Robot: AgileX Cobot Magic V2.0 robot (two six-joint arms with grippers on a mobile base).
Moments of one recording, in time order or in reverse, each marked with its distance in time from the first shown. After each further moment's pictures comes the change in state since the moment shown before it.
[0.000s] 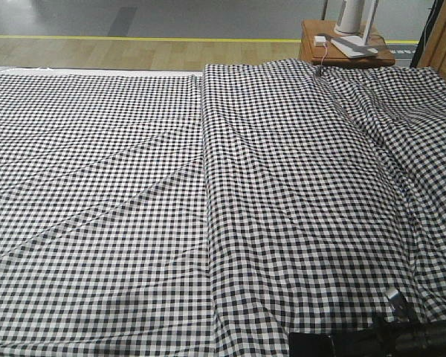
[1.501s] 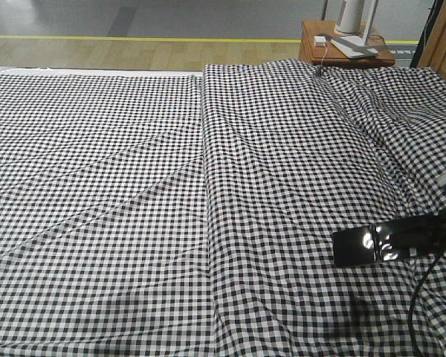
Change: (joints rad) left arm 0.000 0.000 0.000 0.000 0.000 0.000; right arm 0.003 -0.622 -0.061 -0.081 0.119 0.160
